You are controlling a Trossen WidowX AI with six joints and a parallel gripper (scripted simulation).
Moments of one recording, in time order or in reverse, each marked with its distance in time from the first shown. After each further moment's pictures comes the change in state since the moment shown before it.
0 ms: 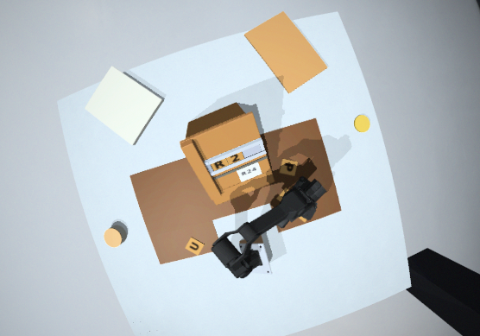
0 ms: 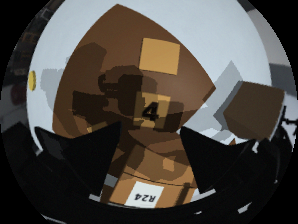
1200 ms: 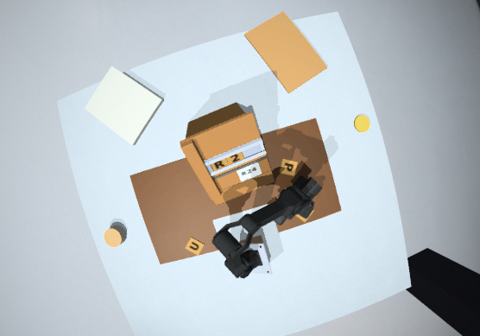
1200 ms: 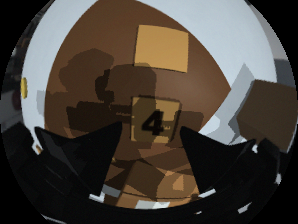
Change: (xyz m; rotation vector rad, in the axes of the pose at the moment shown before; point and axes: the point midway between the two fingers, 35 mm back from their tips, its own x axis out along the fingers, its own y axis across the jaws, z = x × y) arm 0.042 0.000 0.001 0.042 -0.012 0.001
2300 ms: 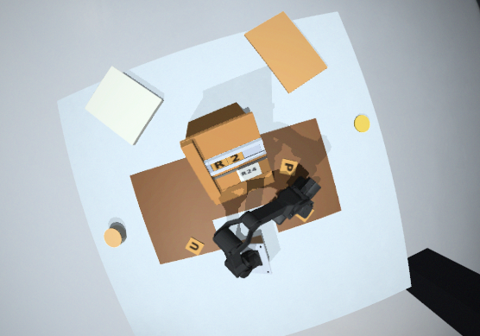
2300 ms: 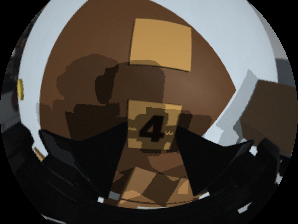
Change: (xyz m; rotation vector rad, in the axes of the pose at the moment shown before) arm 0.013 -0.002 0.001 0.004 0.001 -0.007
